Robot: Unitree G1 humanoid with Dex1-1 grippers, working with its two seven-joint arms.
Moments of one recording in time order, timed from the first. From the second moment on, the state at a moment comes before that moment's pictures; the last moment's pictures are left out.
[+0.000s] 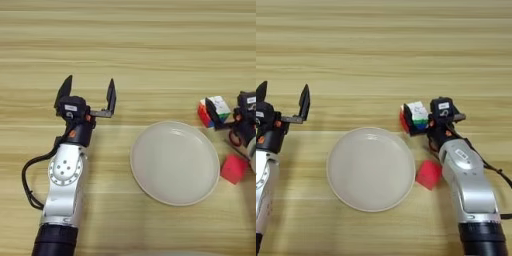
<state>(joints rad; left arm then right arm) -0.04 0.01 -0.01 0.03 -0.06 -0.37 -0.11 -0.12 -0.25 -0.07 -0.09 0.18 0.25 0.20</state>
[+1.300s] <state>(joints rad) -0.03 0.01 0.00 0.02 -0.06 -0.37 -0.10 -0.23 -0.26 -0.03 0.17 0.12 0.27 0.30</state>
